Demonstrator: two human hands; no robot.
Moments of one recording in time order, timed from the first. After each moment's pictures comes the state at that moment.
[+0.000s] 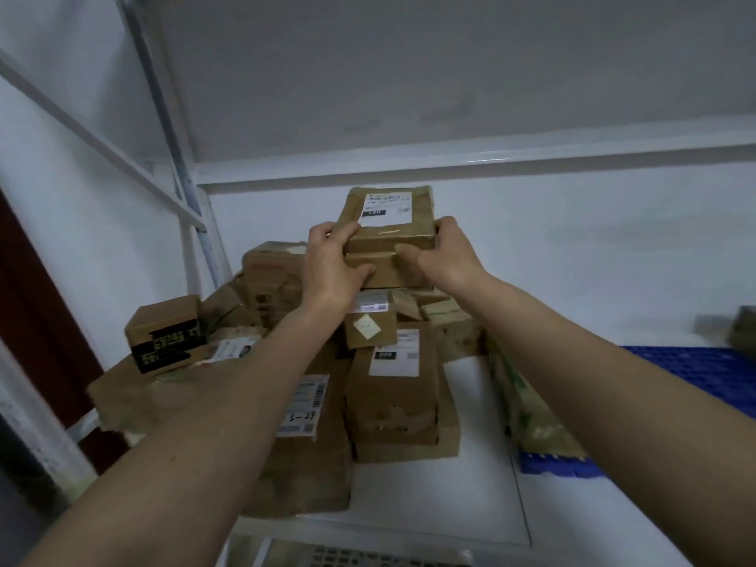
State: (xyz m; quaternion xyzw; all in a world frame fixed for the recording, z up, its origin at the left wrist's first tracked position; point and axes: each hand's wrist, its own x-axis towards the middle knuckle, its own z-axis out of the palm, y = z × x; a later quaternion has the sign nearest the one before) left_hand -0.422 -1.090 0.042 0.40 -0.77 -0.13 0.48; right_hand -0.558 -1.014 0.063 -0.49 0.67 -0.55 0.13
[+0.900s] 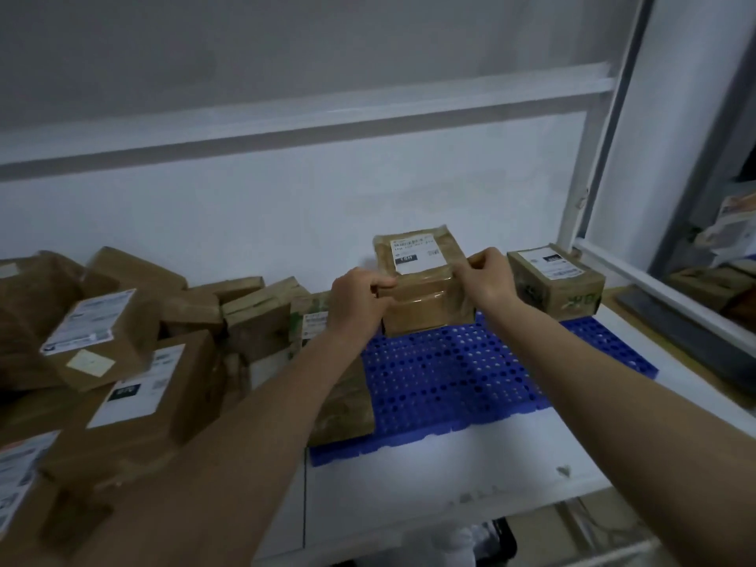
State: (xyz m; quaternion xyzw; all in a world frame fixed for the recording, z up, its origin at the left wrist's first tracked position) left_hand -0.741 -0.952 -0.047 0.26 -0.86 -0.26 0.34; right_hand -0.882 -0.837 -0.038 -0.20 0.78 -0.58 0.07
